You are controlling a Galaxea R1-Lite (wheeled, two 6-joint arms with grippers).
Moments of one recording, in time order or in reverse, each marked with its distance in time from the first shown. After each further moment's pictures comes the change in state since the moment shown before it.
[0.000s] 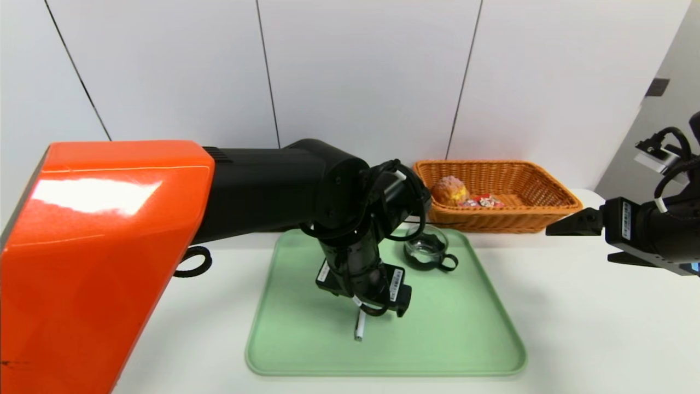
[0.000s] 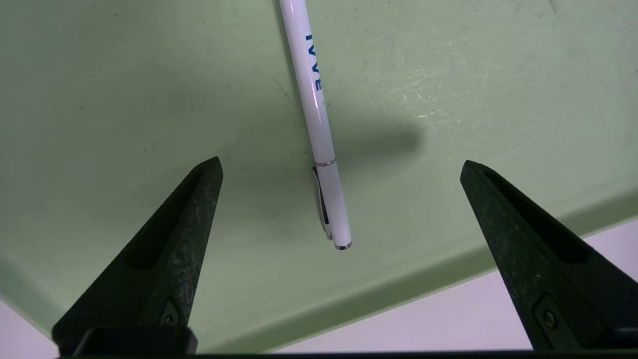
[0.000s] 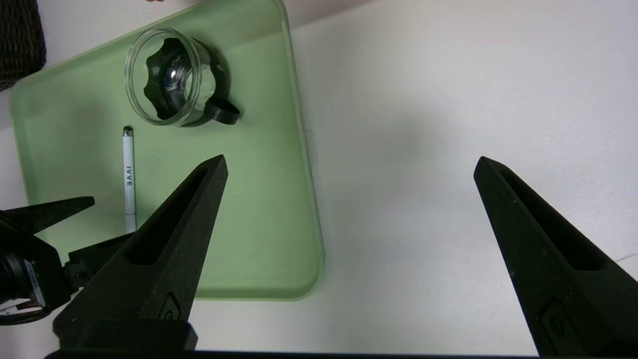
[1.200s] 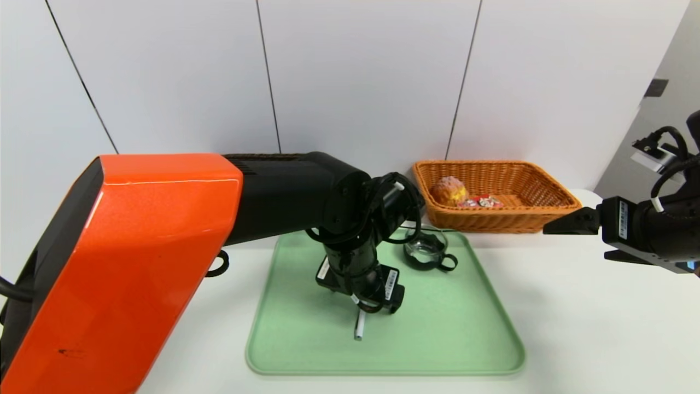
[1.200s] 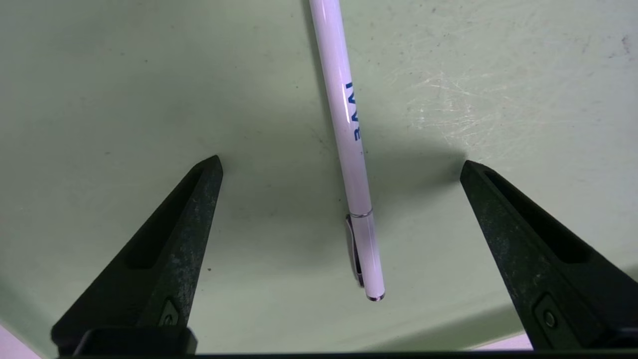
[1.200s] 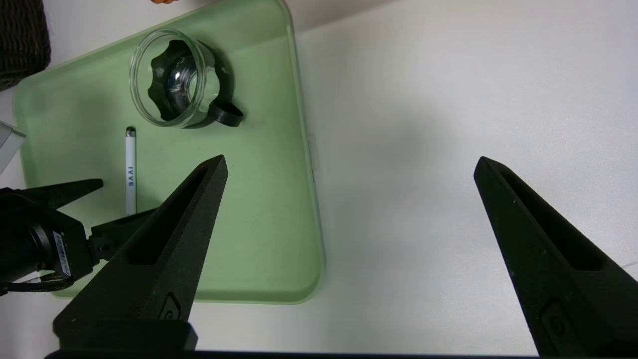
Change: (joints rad) left arm 0.029 0.061 -0.001 -0.025 0.029 0.036; right arm 0.000 0.003 0.007 -0.021 -0.001 -0.009
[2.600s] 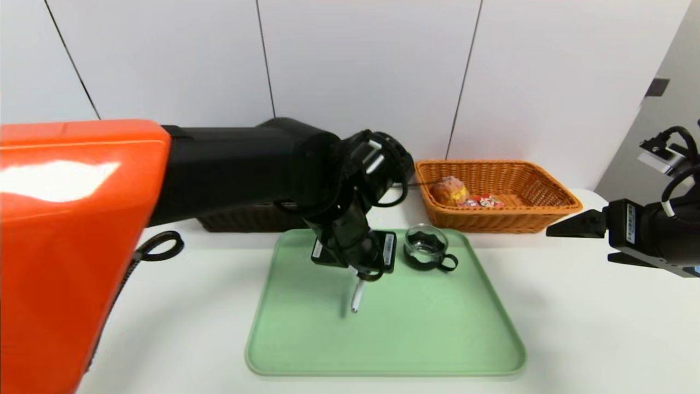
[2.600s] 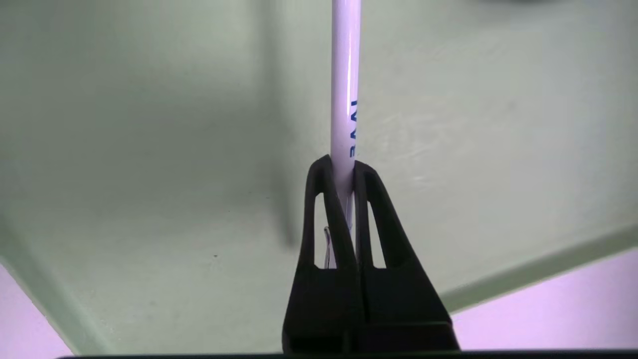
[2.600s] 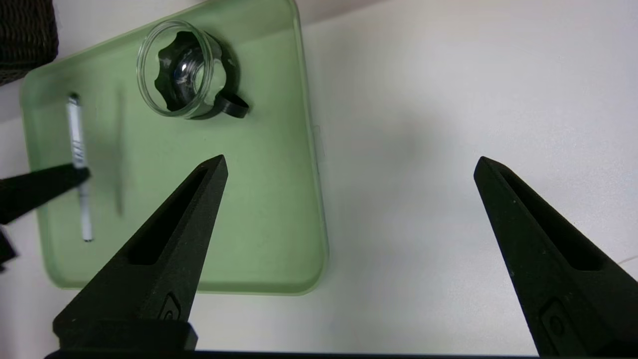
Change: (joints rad) left arm 0.026 -0.124 -0.007 -0.091 -0.010 -0.116; right arm 0.010 -0.034 0.023 0.000 0.000 0.001
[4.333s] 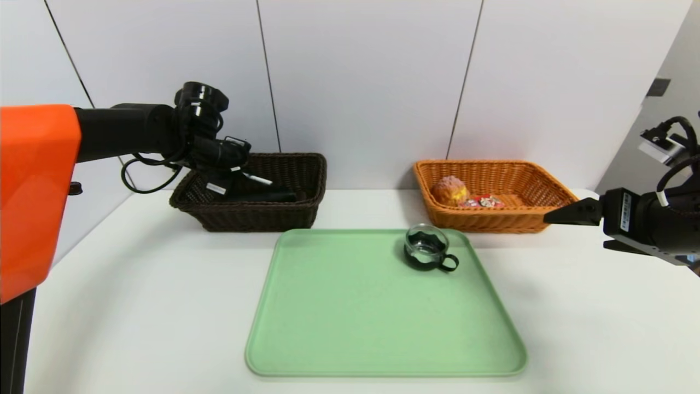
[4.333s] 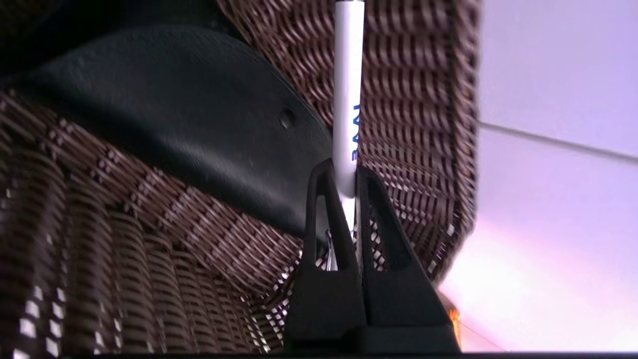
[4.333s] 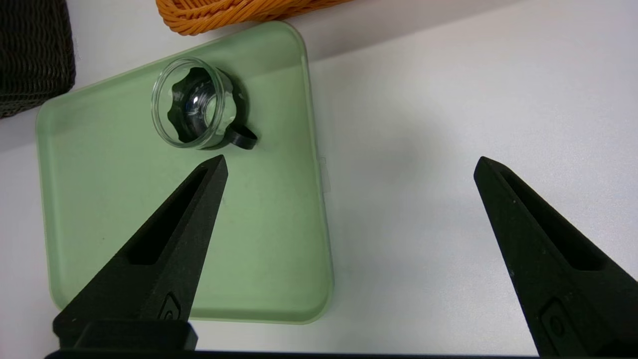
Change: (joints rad) left arm 0.652 0.051 0.004 -0.397 -0.157 -0.789; right arm -0.002 0.014 -0.006 -0.069 -0.010 0.005
